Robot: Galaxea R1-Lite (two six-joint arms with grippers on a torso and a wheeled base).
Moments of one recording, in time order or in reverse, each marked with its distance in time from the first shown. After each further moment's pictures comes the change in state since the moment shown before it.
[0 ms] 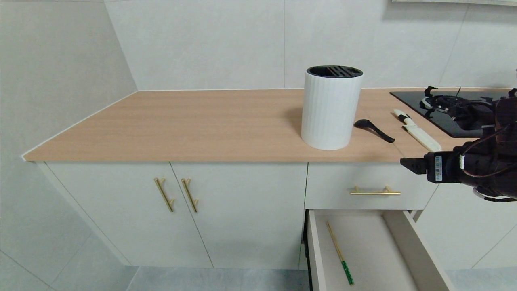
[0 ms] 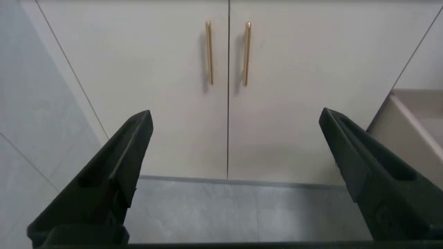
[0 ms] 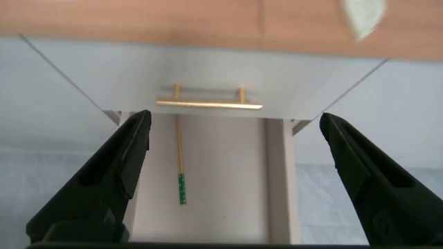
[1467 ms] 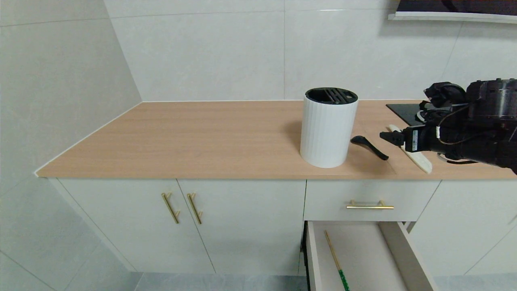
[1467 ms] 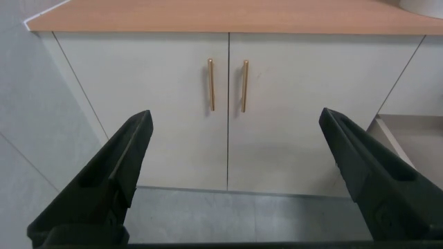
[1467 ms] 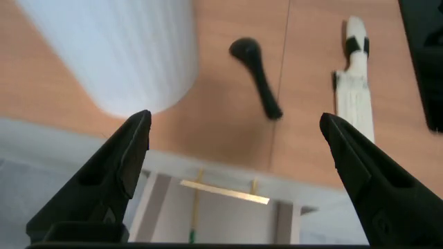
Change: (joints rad) left arm 0.000 0.000 0.000 0.000 0.000 0.000; right arm -0.175 0.274 -0.198 -0.243 0.370 -0.144
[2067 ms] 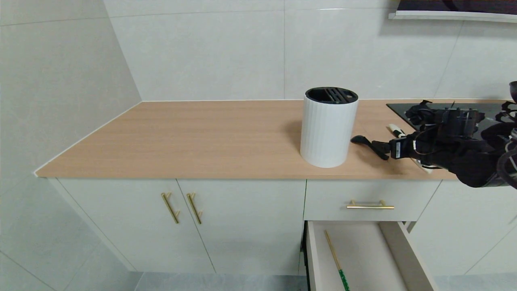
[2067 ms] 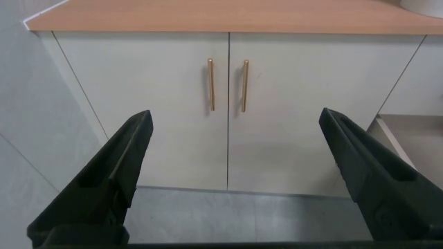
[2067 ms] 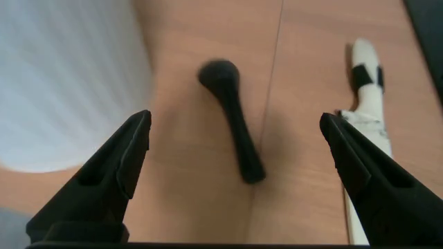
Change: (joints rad) left arm 0.000 0.000 0.000 0.000 0.000 0.000; right arm -0.116 0.317 -0.091 -0.265 0.121 -0.053
